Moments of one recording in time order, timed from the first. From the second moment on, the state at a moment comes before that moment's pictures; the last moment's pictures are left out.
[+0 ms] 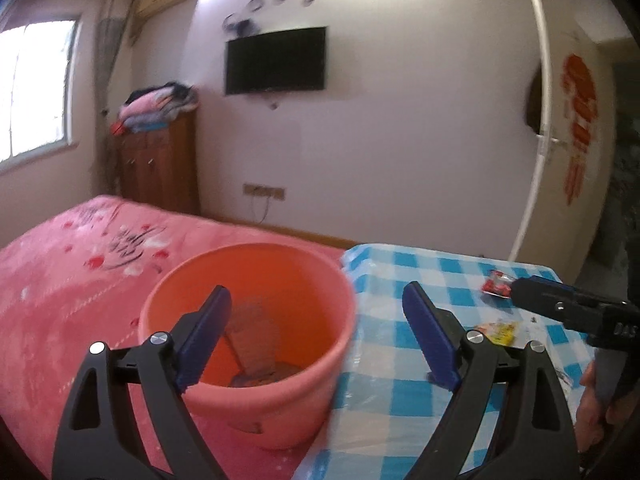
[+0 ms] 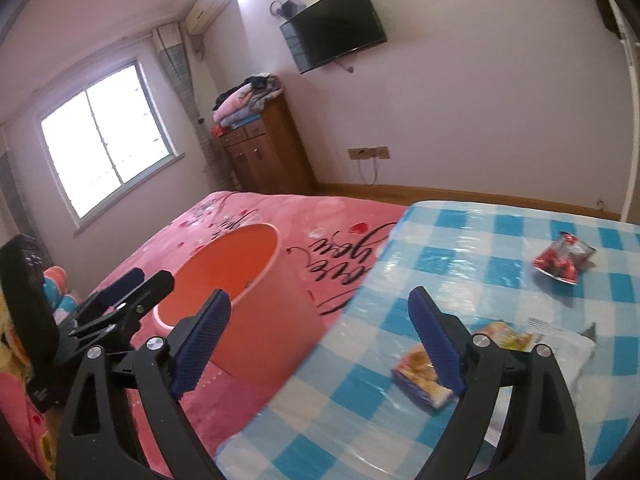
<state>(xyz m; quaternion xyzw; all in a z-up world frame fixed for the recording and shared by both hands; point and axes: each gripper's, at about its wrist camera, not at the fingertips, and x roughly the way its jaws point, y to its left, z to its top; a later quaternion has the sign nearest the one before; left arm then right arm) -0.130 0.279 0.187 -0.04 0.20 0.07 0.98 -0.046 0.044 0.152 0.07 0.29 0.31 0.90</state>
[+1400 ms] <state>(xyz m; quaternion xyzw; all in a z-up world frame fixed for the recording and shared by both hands) -0.090 0.130 0.131 0.00 0.31 -0.03 0.95 -0.069 -0.118 0.086 0.11 0.25 0.19 0.94</state>
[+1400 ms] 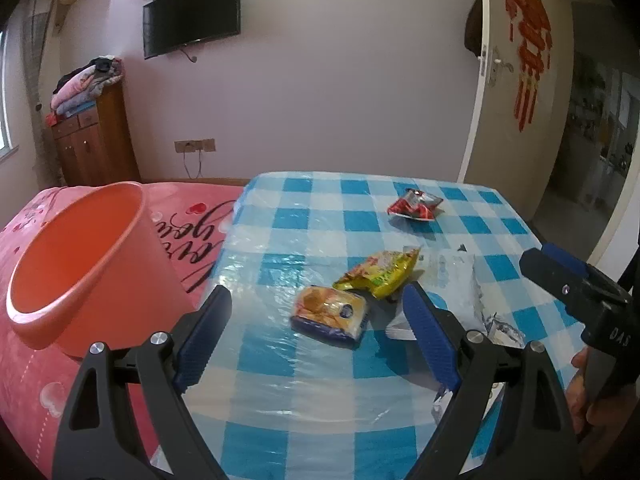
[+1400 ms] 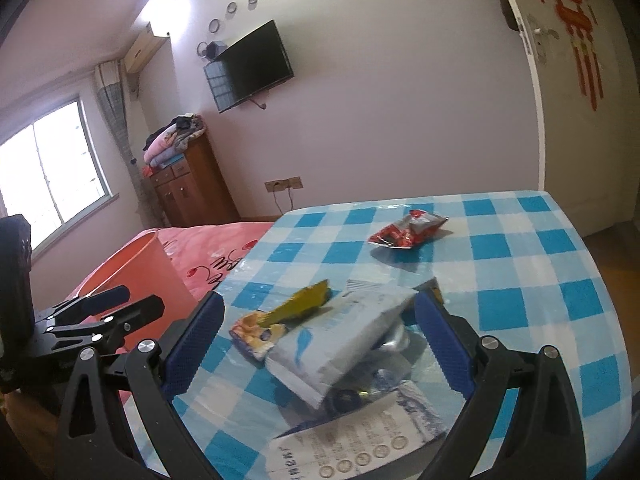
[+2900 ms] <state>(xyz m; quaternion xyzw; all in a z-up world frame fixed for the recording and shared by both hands) 0.215 -0.059 0.074 0.15 0.51 -0.18 0.83 -0.013 -0.246 0.004 0.28 0.34 0.16 0.88</state>
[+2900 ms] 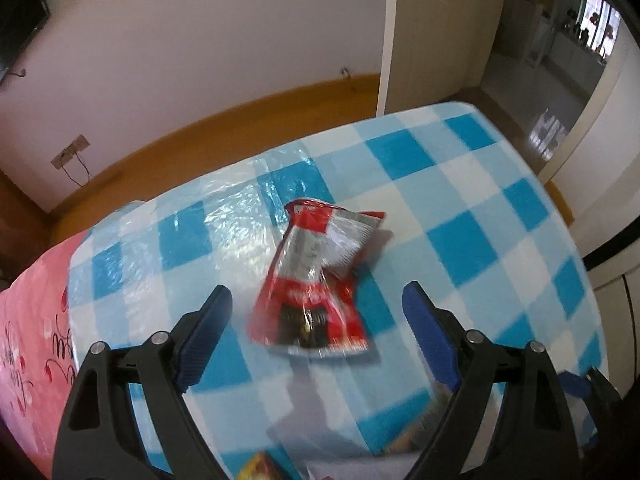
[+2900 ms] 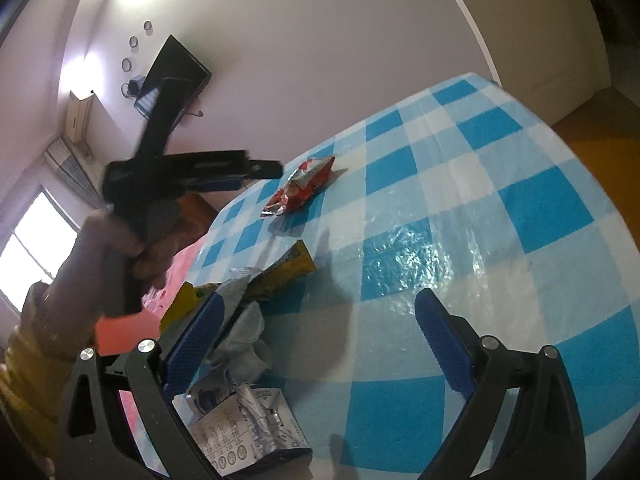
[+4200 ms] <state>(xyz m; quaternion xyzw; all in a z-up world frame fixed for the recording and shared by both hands) 0.231 -0.046 0.051 0.12 0.53 -0.16 0.82 -0.004 -0.232 0.000 0.25 0.37 0.20 0.87</state>
